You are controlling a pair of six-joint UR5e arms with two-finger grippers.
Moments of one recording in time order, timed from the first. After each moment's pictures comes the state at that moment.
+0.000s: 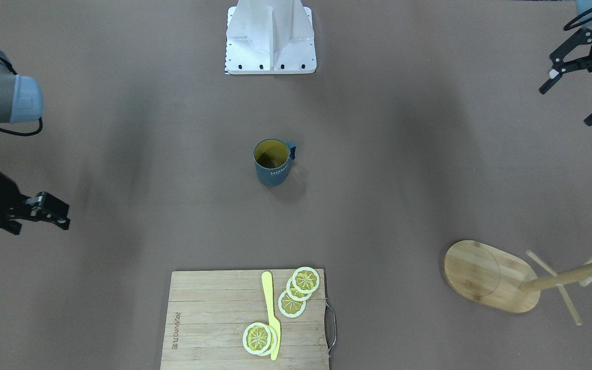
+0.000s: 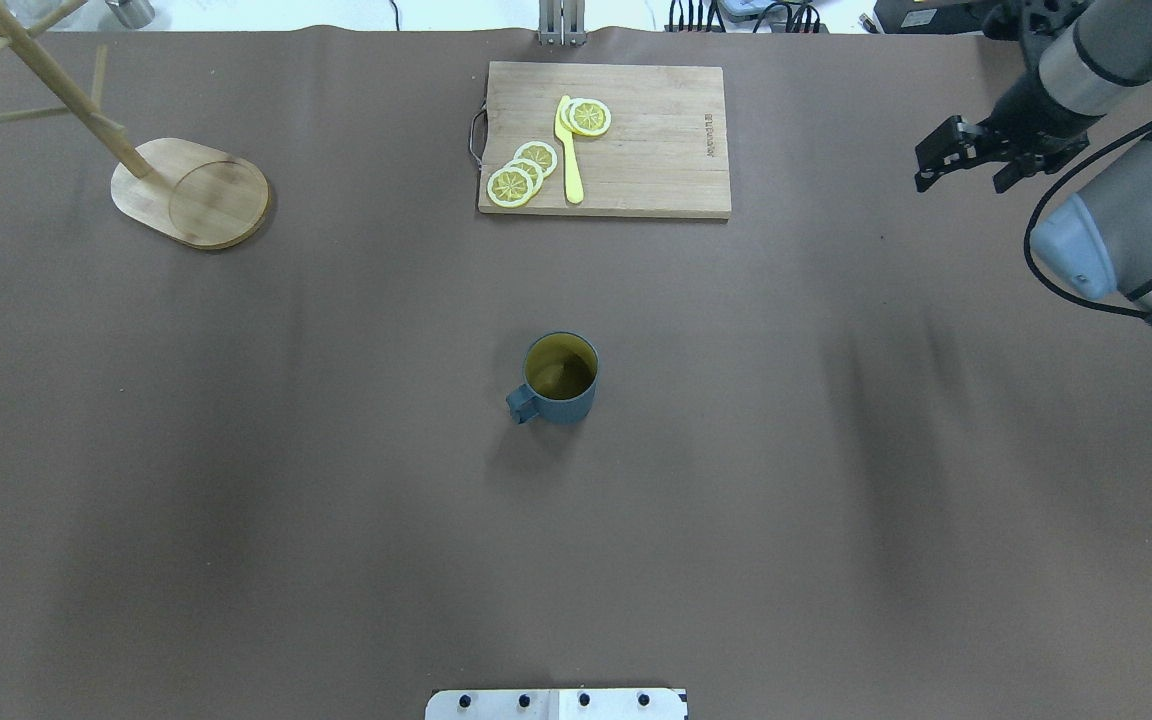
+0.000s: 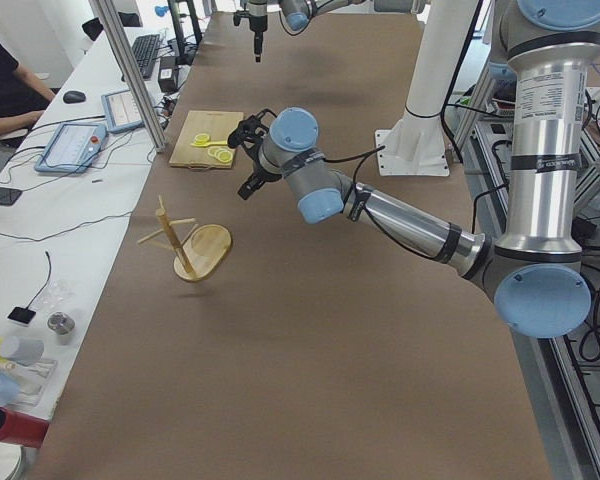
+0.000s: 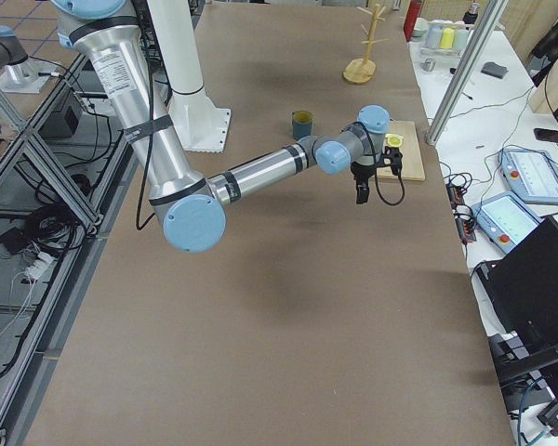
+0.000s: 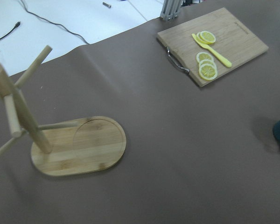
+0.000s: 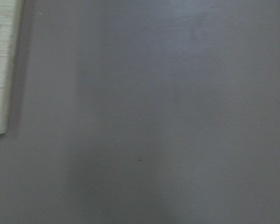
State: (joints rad) left arm -1.26 -1.58 -1.94 -2.40 -2.43 -0.48; right arm 1.14 -1.18 1.53 -1.41 2.26 0.61
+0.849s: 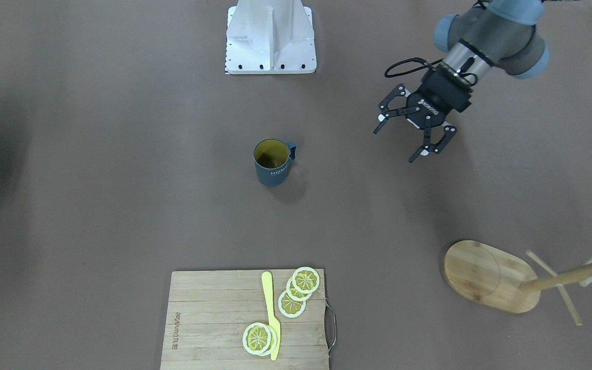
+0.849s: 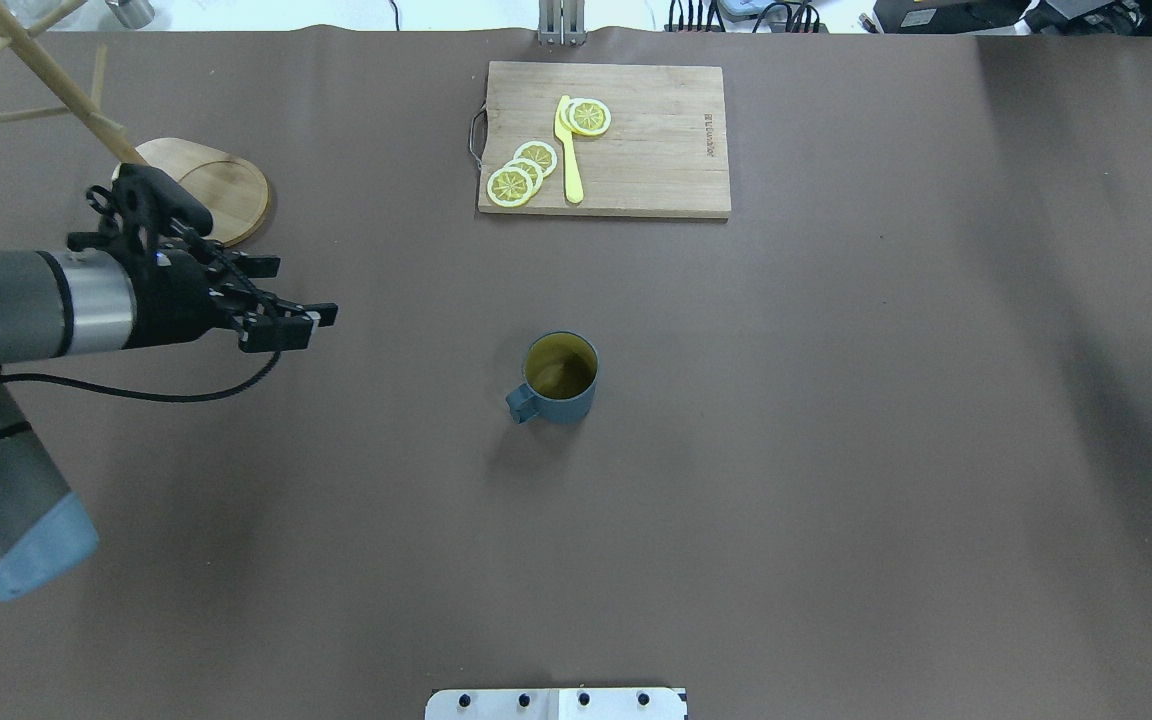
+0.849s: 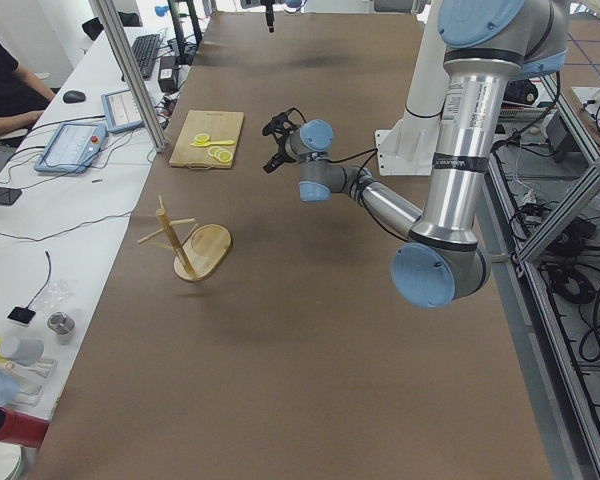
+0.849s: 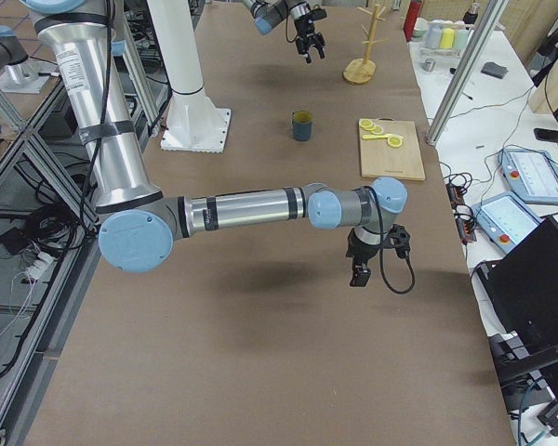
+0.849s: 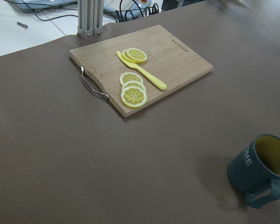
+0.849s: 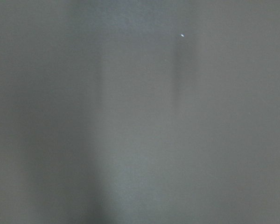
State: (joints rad) left arm -0.63 -1.77 -1.83 -2.57 -1.72 -0.68; right arm 1.37 -1.33 1.45 -1.63 2.26 0.17
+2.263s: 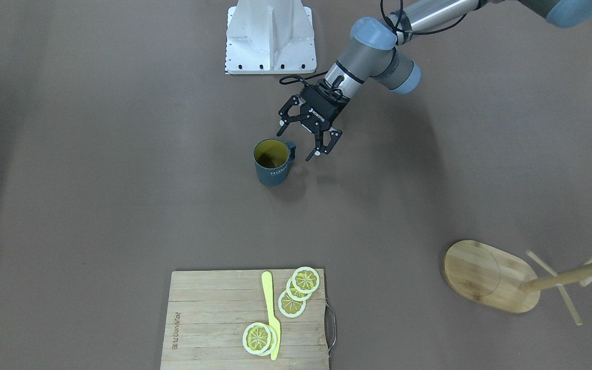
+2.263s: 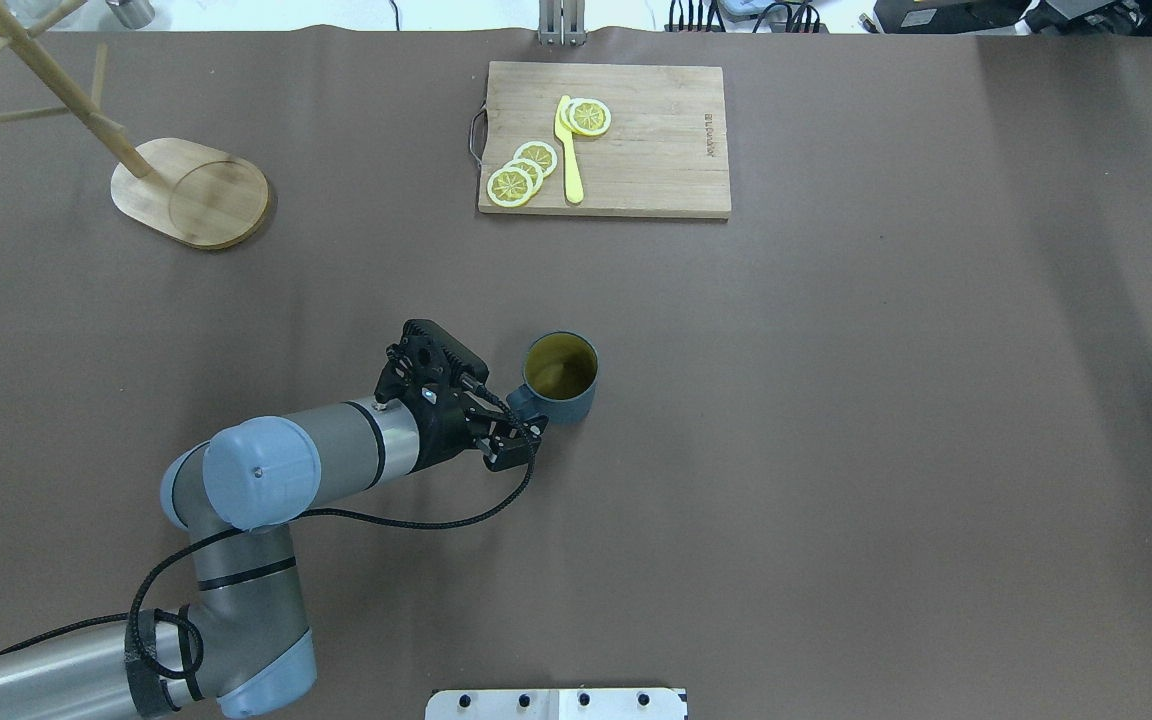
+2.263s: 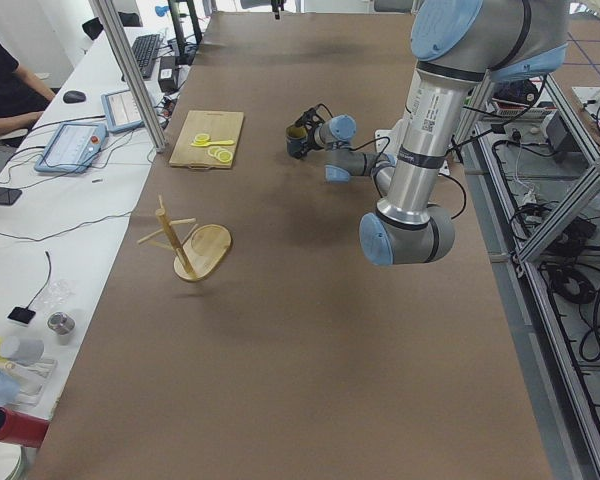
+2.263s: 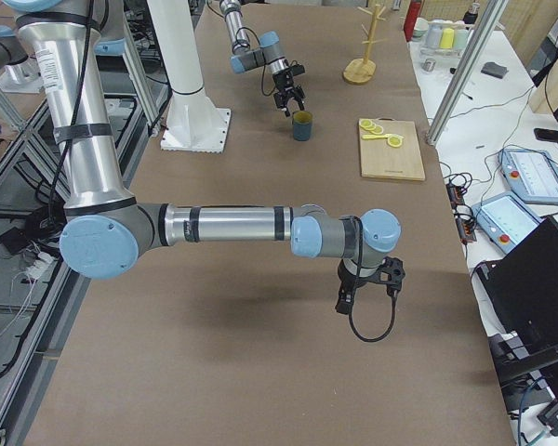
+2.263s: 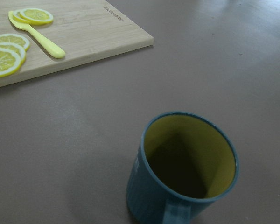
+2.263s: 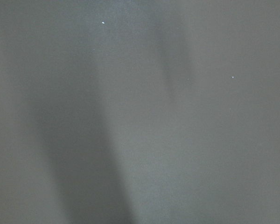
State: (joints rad) left arm -0.35 -2.03 -1.58 -2.57 -1.48 -0.72; right arm 1.49 -1.39 1.44 -1.63 2.35 0.24
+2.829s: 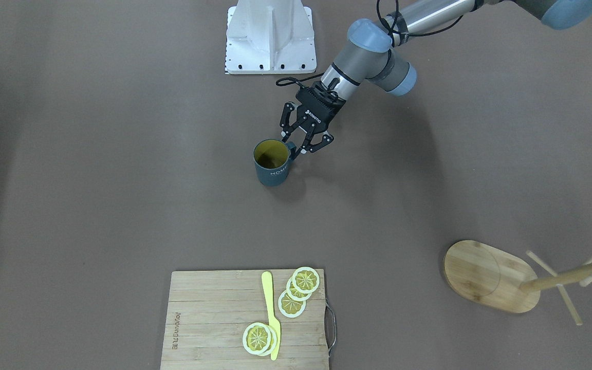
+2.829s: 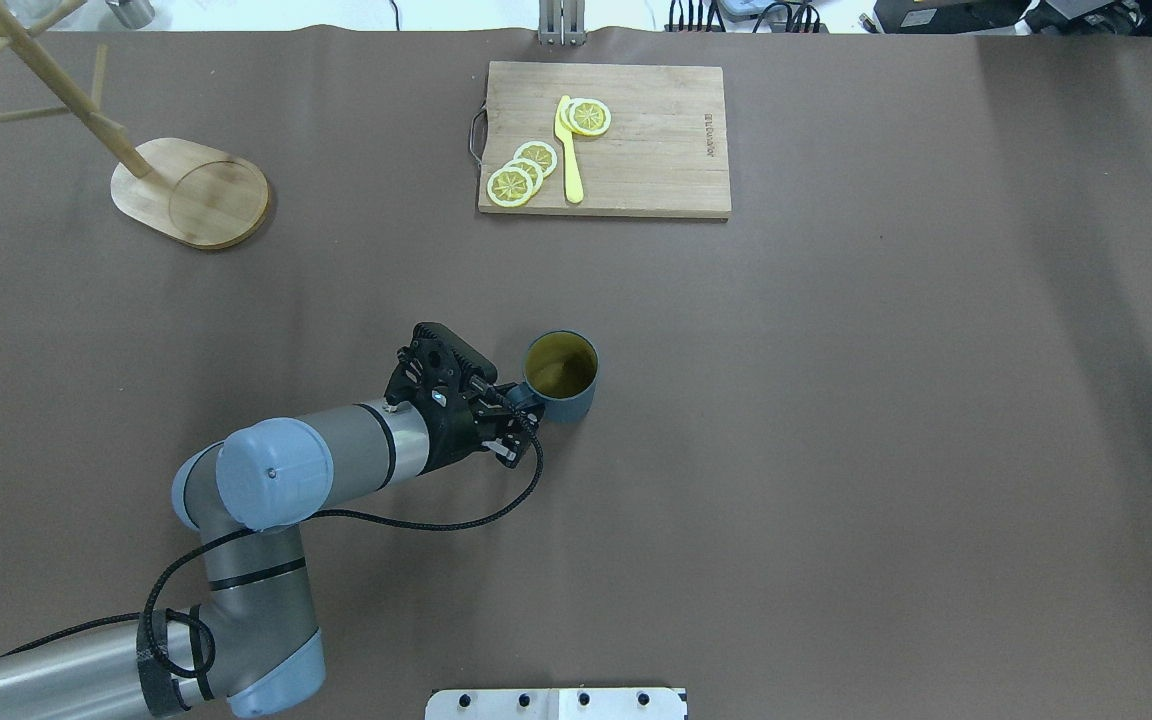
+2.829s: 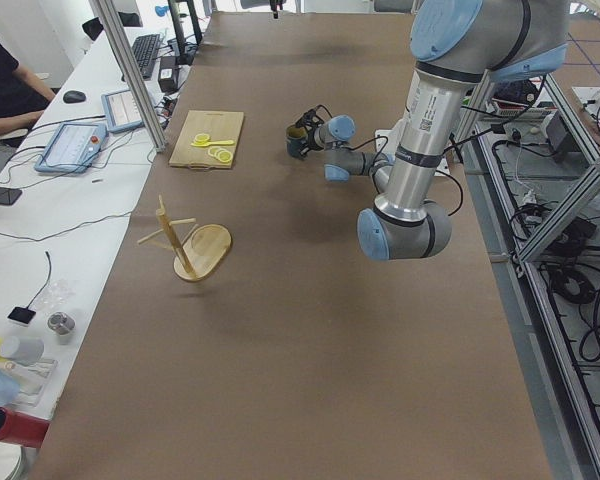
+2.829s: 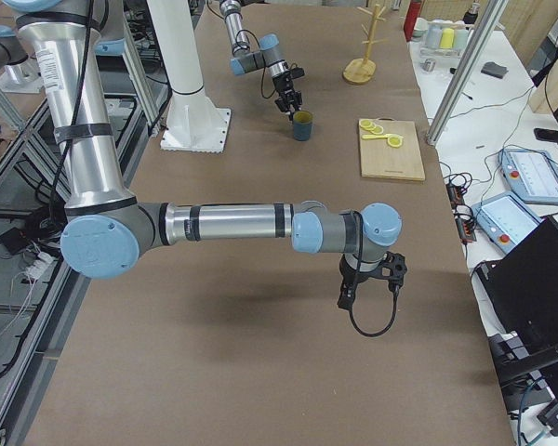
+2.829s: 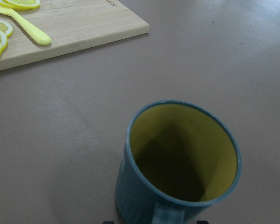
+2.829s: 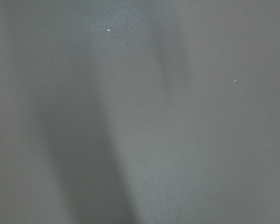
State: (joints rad) left arm -0.35 -2.05 -1.57 -2.57 -1.48 -0.73; right arm 1.49 -1.39 1.46 -1.62 2.35 0.28
